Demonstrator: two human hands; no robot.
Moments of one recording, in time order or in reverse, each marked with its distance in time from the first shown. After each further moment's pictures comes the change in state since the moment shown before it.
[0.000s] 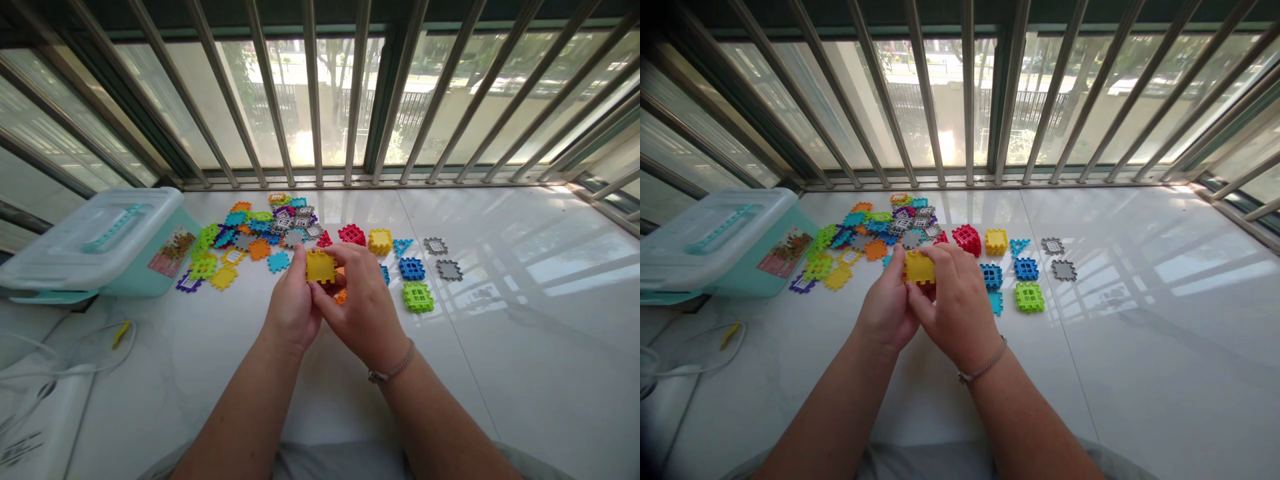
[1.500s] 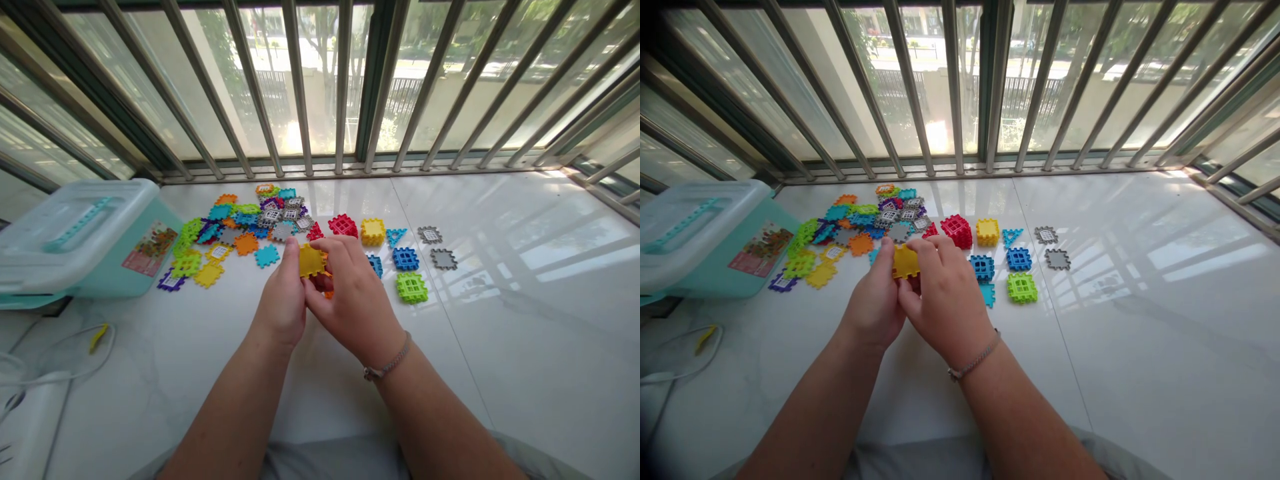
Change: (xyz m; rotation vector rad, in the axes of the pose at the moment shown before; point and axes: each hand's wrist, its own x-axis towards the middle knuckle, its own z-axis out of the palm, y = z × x) left_hand 0.001 -0.009 -0.007 0.204 0.004 0.073; right_hand -0.001 0.003 -0.002 -0.016 -0.101 0.096
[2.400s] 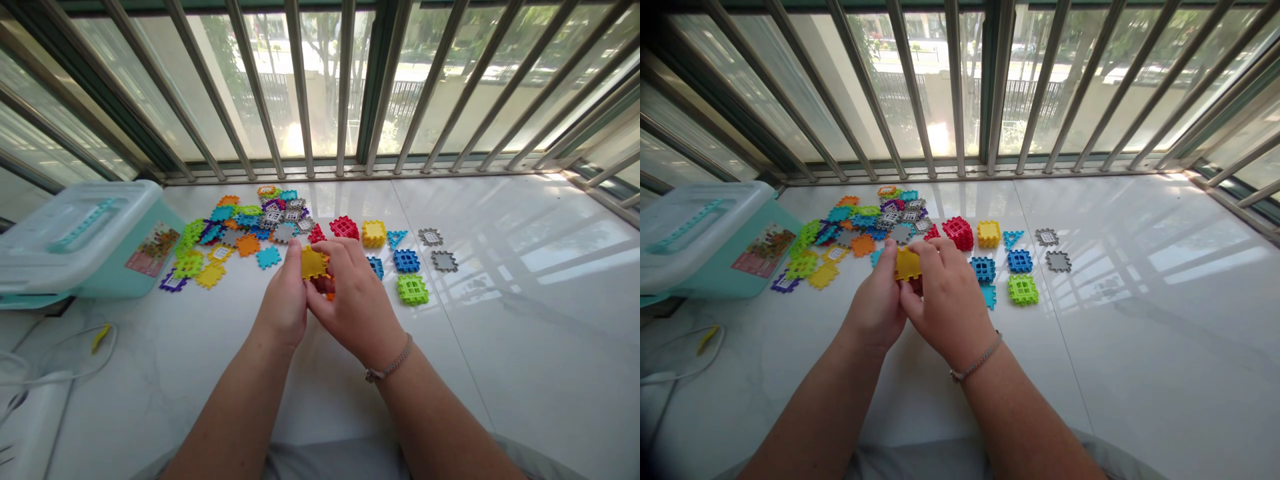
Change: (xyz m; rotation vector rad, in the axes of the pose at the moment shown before) left_hand 0.001 -0.001 -0.002 0.112 0.015 0.014; right_hand 0.000 -0.001 -0.001 -0.002 -0.027 0.009
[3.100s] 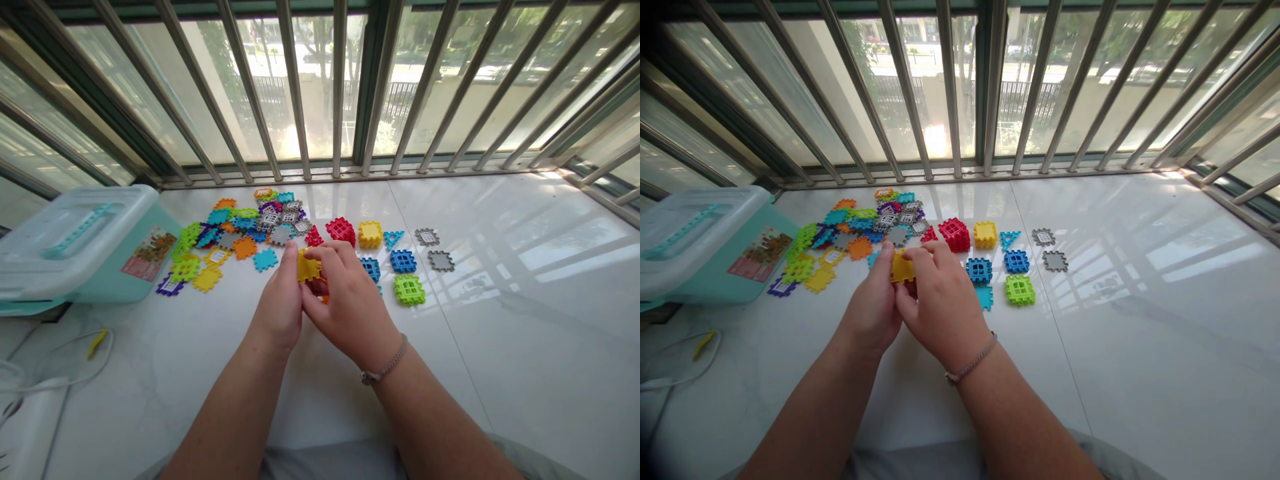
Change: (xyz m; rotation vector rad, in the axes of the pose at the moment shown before) left_hand 0.000 0.003 0.003 -0.017 0.002 -0.011; right_hand 0.000 0.000 0.000 0.026 -0.033 0.032
